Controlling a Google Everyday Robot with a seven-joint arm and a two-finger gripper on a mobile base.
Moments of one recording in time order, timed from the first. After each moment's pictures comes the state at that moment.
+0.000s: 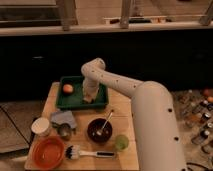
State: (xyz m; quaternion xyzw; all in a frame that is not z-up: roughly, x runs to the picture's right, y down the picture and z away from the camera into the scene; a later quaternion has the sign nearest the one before) arm -0.091 0.043 0.926 -0.21 -0.24 -0.44 0.84
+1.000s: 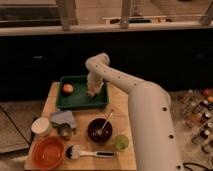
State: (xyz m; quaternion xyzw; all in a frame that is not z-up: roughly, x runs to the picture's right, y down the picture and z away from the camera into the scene) arm -0.072 0.006 0.945 -0.20 -0.21 -0.40 0.87
